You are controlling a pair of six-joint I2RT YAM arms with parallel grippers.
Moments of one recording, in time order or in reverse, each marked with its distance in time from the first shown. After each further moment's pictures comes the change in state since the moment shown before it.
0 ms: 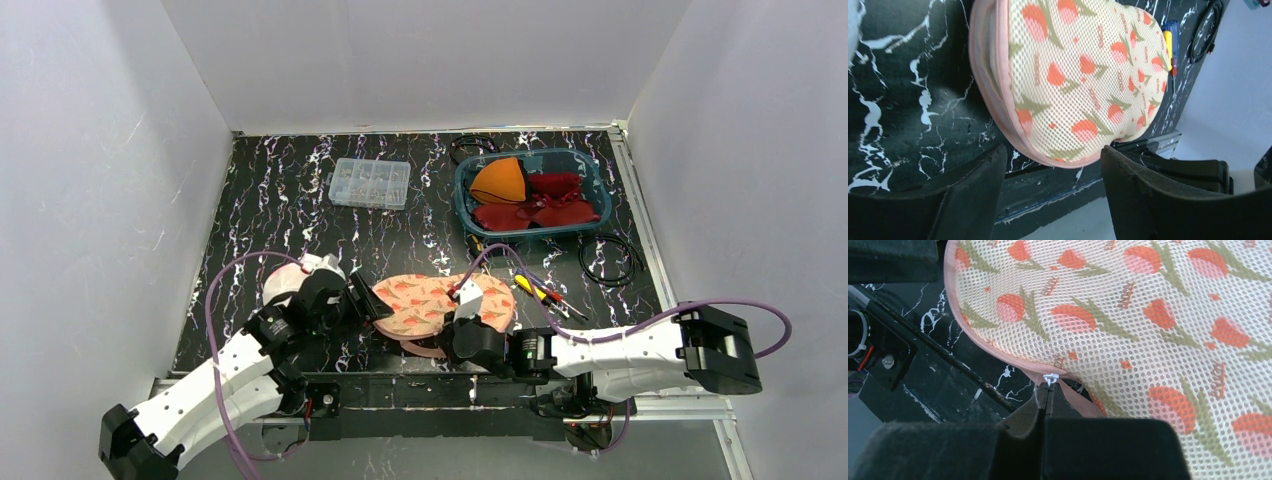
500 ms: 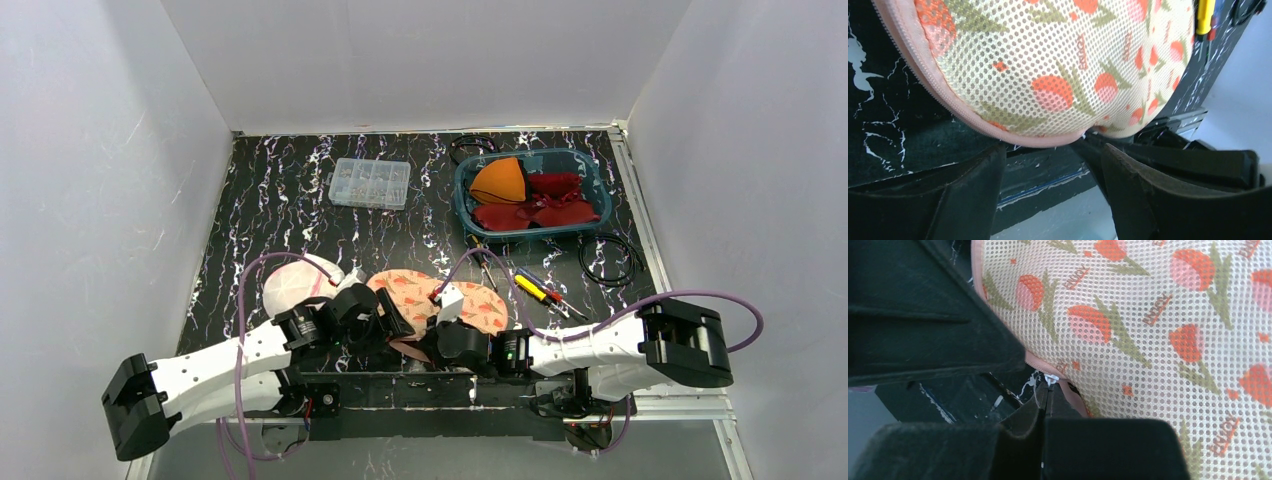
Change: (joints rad) left arm -0.264 0.158 -0.009 0.072 -0.063 -0.171; right arm 0.000 0.175 0.029 0.178 -0.082 -0.019
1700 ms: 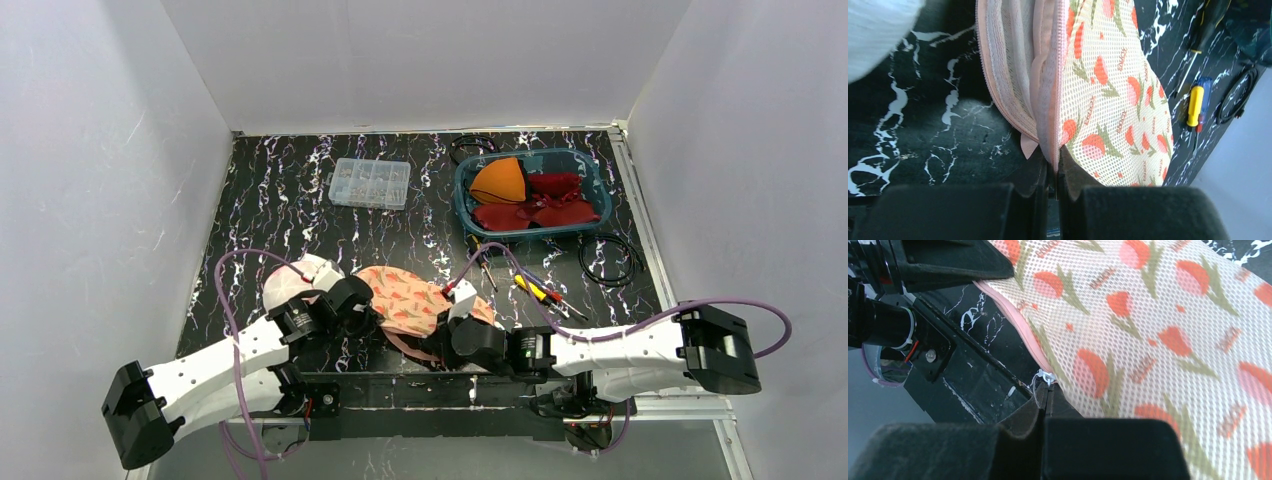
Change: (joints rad) left arm 0.075 0.010 0.053 -0.124 -0.232 -0.108; right arm 0.000 -0.152 -0.002 -0.105 -0.010 0.022
